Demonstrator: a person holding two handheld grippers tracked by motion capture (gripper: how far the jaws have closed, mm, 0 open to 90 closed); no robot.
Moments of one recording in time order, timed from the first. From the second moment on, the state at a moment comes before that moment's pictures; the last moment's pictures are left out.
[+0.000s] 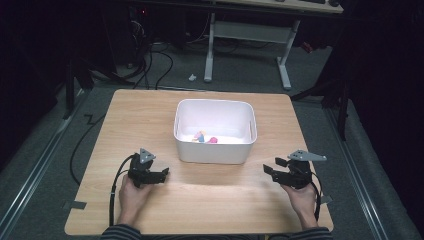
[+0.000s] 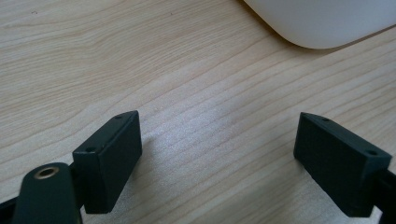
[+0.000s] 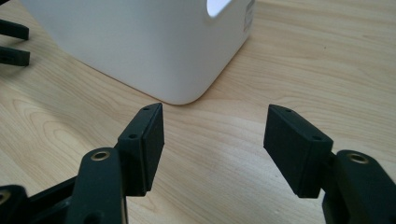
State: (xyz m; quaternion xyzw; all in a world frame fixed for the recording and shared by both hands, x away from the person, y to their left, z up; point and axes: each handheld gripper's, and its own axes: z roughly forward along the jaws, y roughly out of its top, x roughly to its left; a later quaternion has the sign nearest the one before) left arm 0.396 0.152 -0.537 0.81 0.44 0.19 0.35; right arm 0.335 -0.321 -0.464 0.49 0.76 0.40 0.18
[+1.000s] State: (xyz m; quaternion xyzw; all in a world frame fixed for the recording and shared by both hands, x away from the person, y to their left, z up) left arm 0.396 0.152 -0.537 0.81 0.44 0.19 0.35; right arm 0.349 -0.309 -0.512 0.50 0.76 0.38 0.17
